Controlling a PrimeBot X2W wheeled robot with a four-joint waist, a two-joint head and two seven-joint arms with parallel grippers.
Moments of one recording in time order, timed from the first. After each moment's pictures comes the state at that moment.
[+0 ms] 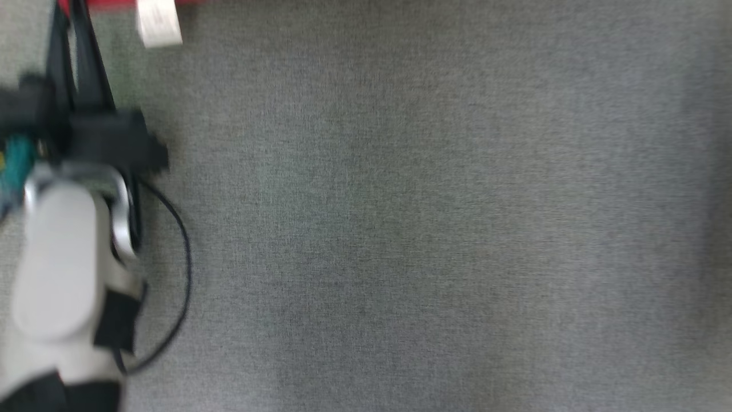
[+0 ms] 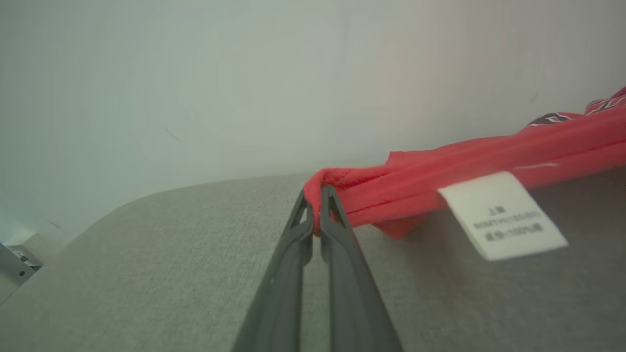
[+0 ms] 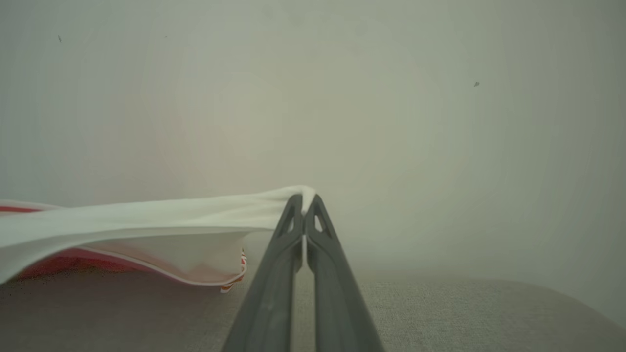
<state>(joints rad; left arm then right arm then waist) -0.87 0.21 -0.06 0.45 -0.12 0.07 -0.26 -0.88 -0.51 -0.07 0.28 0.25 0.13 -0.26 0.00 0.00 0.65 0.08</state>
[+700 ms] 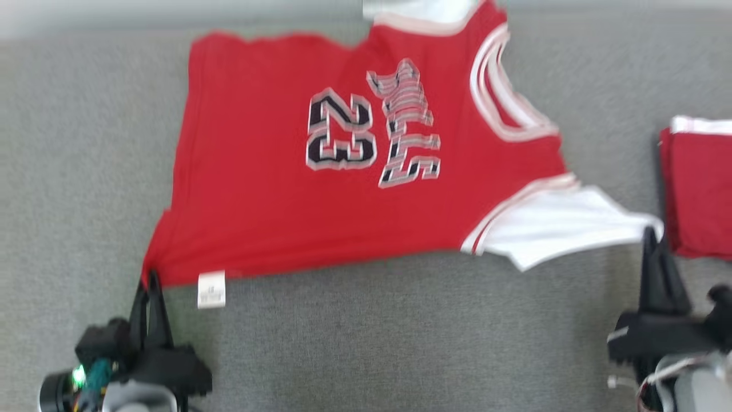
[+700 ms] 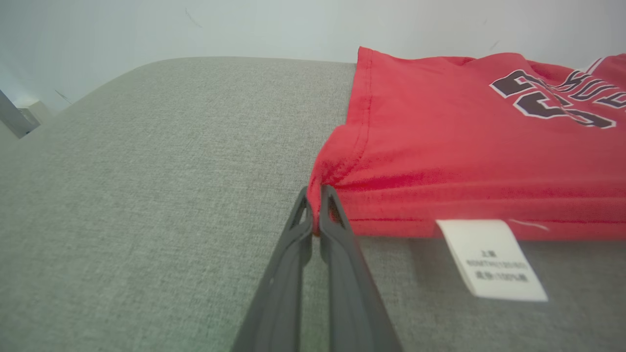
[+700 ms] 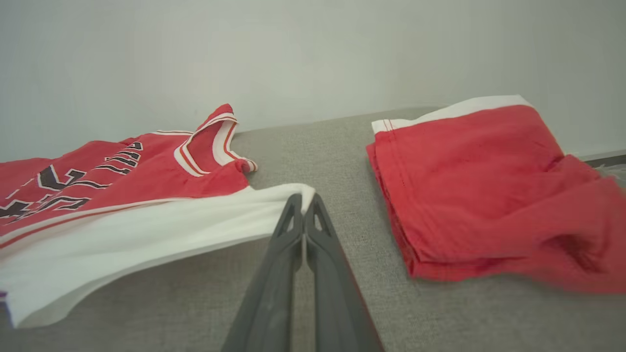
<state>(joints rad) -0.28 0.05 0.10 0.42 -0.13 0.00 -0.26 -0.20 -0.18 -0.21 0.24 0.23 0.13 -0.26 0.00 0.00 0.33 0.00</state>
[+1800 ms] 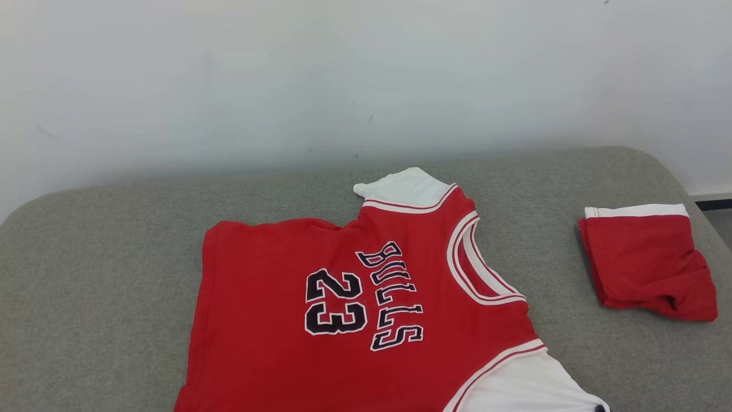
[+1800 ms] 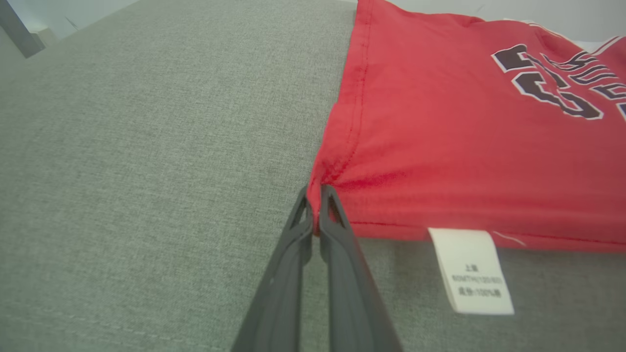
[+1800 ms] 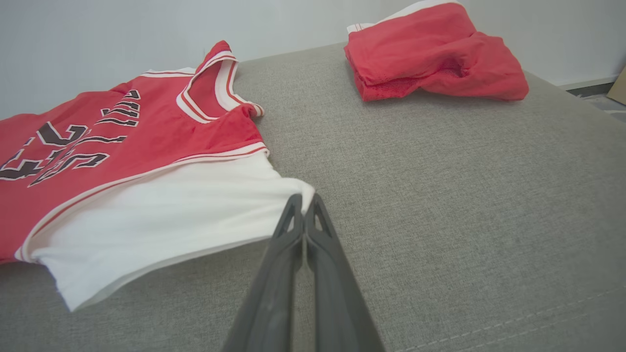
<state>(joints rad) 0.10 0.05 0.08 0.51 -0.22 -0.03 -0.26 0.18 -0.11 -0.12 0.36 0.22 0.13 -0.26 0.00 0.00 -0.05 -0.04</state>
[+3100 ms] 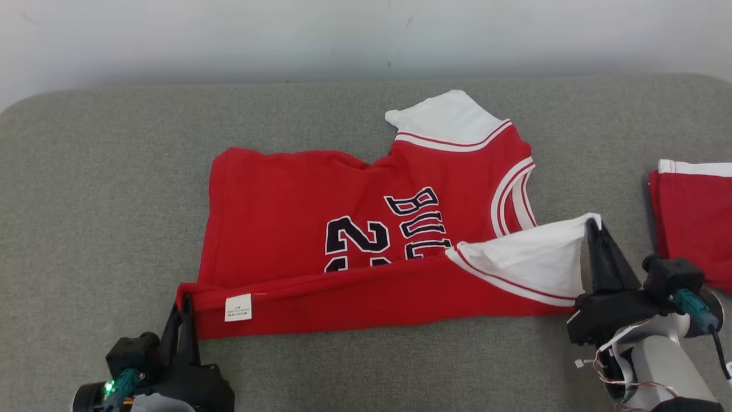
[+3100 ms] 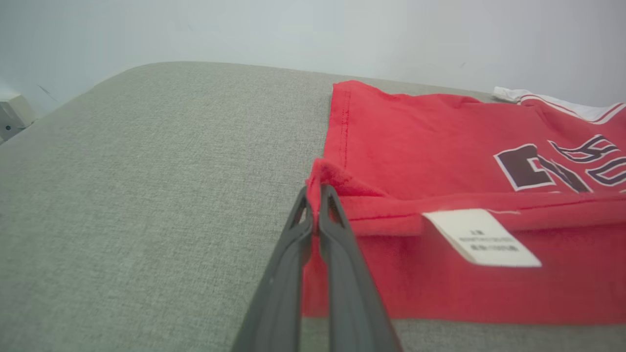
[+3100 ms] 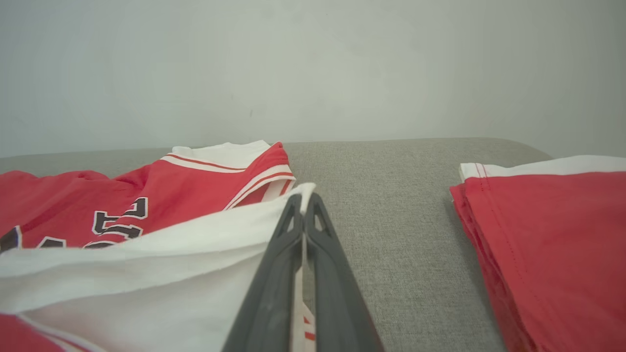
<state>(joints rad) -0.23 0.05 0.04 0.49 -0.18 -0.05 -0.26 -0.33 -0.21 -0.04 0.50 0.18 0.13 -0.26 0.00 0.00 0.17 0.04</state>
